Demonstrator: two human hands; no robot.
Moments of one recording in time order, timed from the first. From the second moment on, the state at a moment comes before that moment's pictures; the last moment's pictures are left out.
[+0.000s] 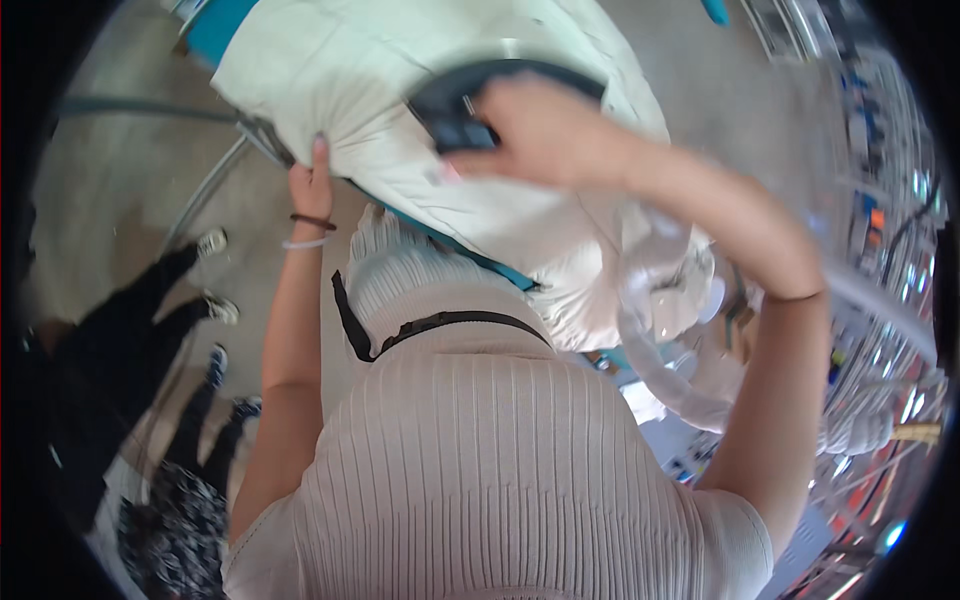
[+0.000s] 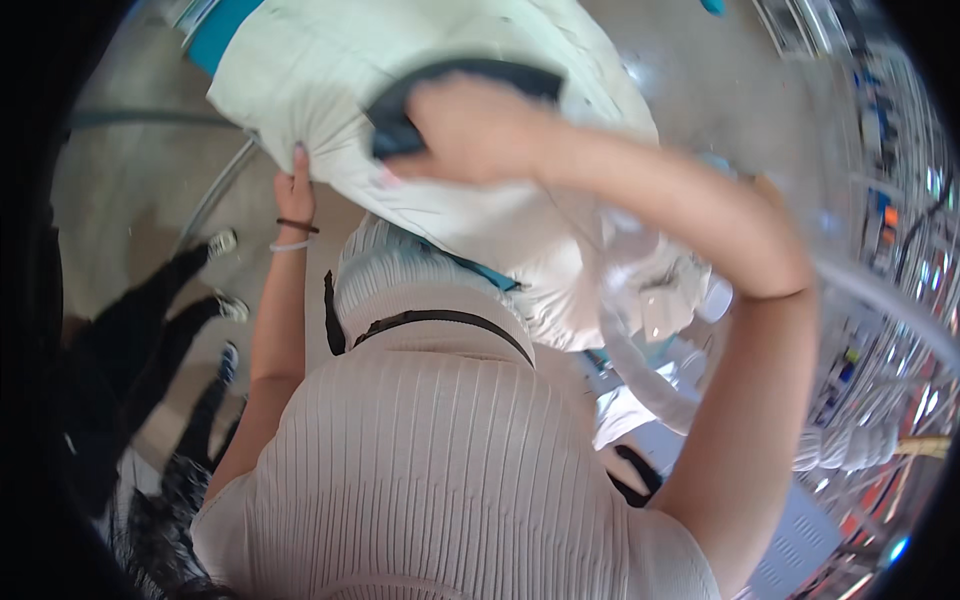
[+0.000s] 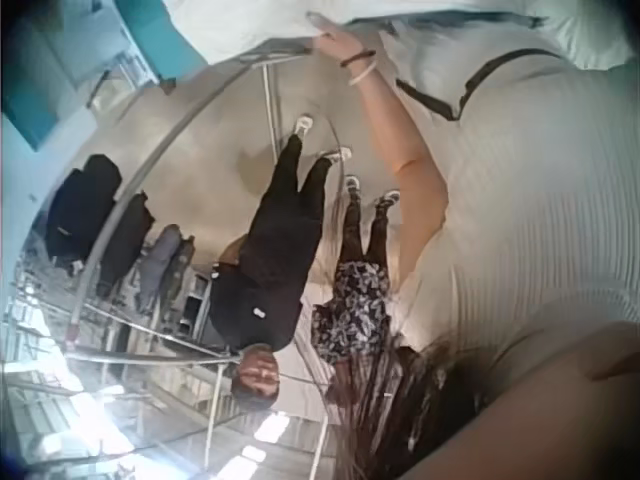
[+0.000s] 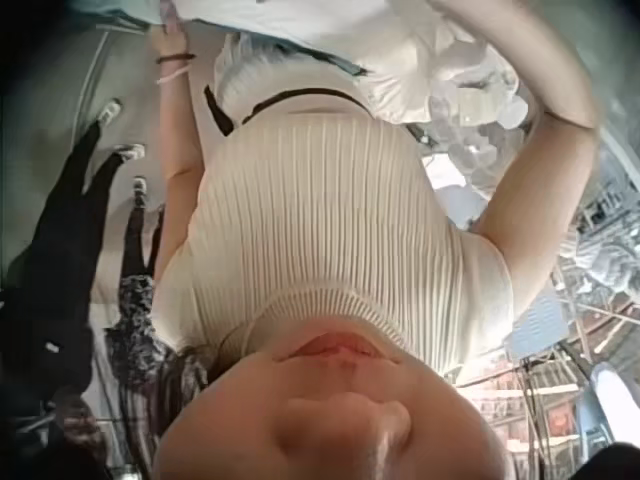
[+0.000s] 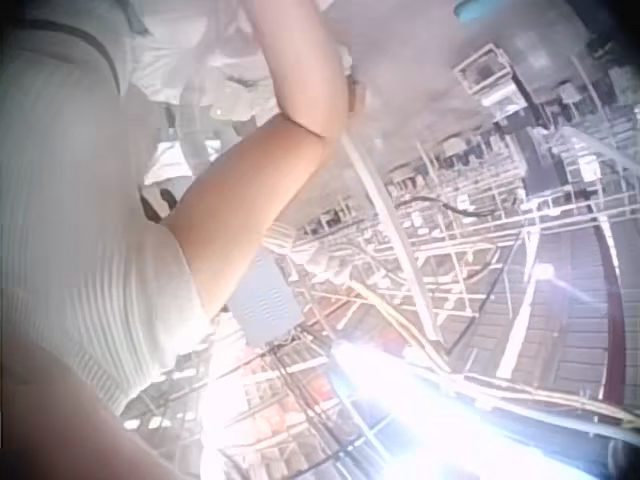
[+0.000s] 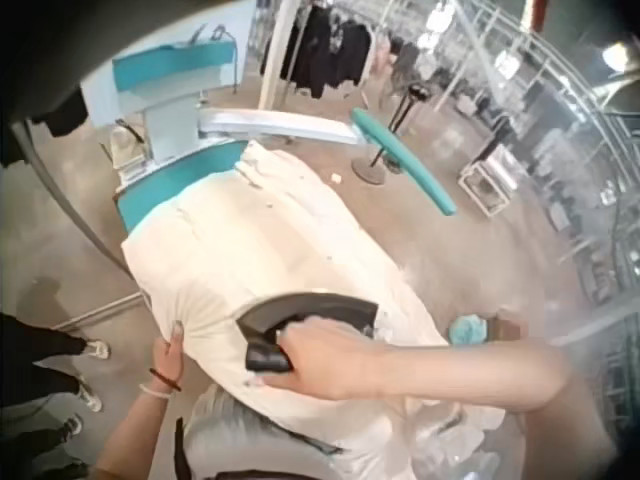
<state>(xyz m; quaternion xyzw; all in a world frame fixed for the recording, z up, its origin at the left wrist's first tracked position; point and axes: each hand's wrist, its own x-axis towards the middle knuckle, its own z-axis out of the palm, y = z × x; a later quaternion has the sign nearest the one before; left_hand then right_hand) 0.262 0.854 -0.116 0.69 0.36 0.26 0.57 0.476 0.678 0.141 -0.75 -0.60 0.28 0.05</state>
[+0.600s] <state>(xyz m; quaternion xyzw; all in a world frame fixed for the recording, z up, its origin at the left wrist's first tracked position) 0.179 0.838 -0.145 0.81 0.44 0.07 0.39 0.329 0.272 0.102 -0.80 0.23 0.24 0.50</state>
